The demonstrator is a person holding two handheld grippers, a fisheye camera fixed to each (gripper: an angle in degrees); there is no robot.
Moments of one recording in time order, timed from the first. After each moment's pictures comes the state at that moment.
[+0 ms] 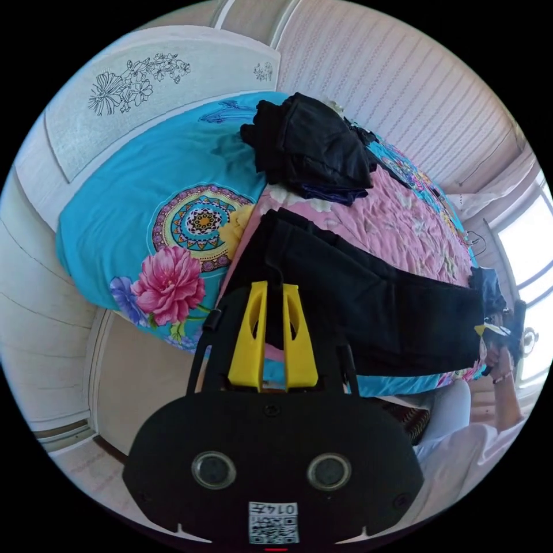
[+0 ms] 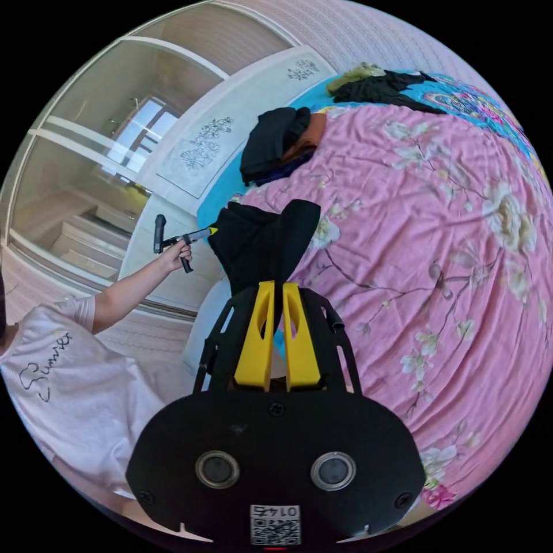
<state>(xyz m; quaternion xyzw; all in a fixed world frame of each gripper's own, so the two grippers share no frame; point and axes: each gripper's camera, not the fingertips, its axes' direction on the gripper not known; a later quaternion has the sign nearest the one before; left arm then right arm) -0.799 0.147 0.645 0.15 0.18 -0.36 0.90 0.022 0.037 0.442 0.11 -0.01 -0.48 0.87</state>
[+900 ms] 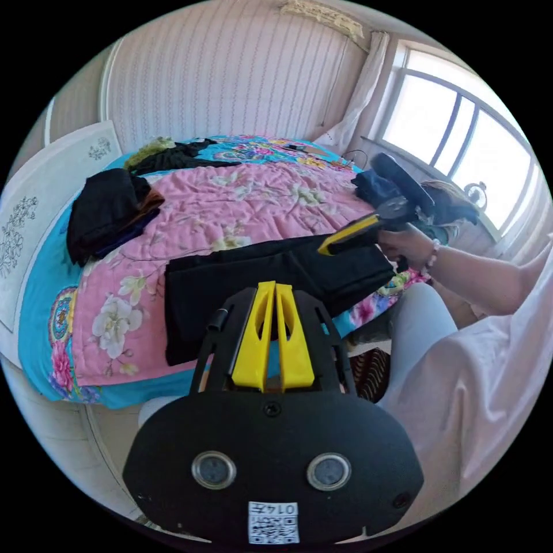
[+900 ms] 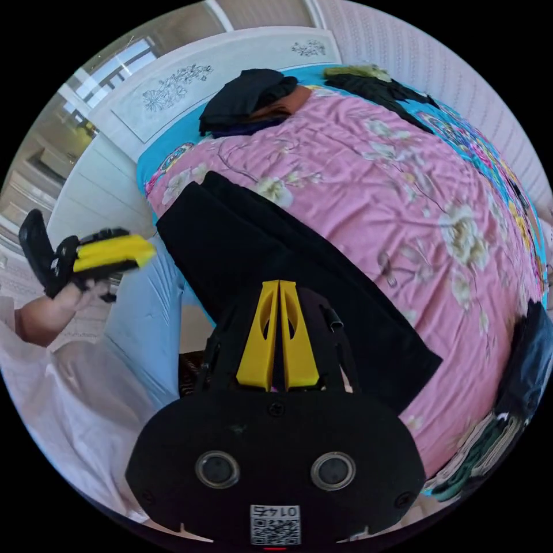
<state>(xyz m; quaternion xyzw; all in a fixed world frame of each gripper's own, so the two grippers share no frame) -0.412 -0.026 0.452 0.28 0.23 -0.06 0.93 -0.030 0.046 0.484 0.13 0.22 -0.49 0.83</state>
